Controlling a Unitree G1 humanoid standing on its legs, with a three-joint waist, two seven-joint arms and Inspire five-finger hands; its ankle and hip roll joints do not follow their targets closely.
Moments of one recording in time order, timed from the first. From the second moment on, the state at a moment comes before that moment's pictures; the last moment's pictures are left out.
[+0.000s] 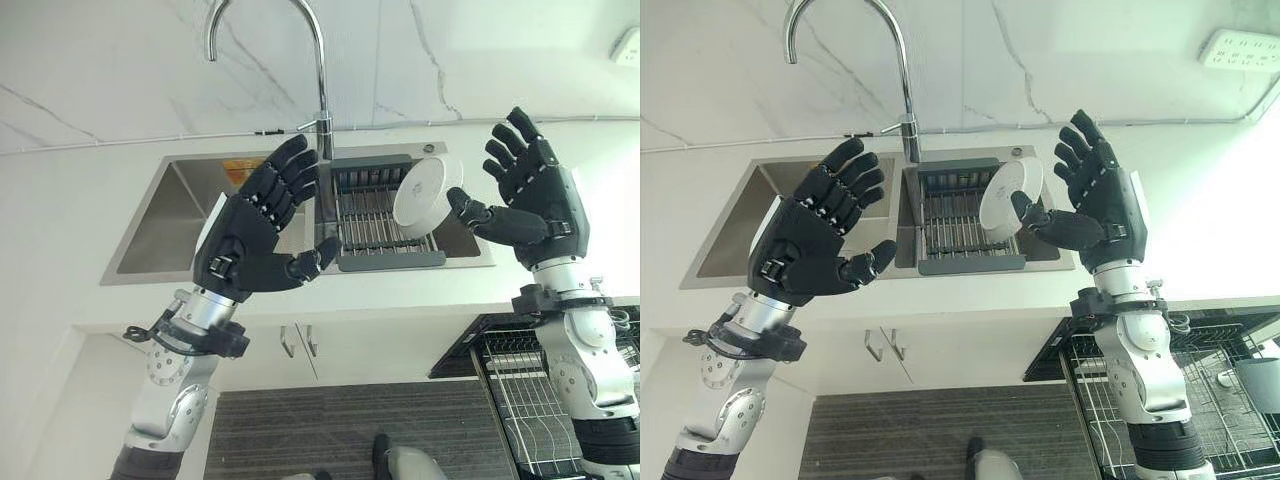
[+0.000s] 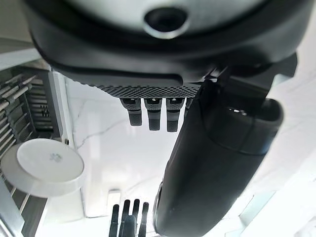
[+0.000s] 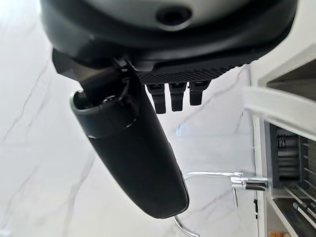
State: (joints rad) left arm -0.06 0.47 -0.02 -0.31 -0.62 -0.20 -0.28; right arm -0.19 -0.56 -0.06 -0.21 0.59 -0.08 -0.09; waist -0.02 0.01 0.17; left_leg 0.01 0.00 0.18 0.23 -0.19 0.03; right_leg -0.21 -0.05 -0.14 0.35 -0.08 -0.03
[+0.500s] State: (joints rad) left arm -0.10 0.50 -0.05 -0.30 -0.62 -0.20 -0.27; right arm -0.23 -0.56 -0.05 0.02 0.66 -0.04 -0.16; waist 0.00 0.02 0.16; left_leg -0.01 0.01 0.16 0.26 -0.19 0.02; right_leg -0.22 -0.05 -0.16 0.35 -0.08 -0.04
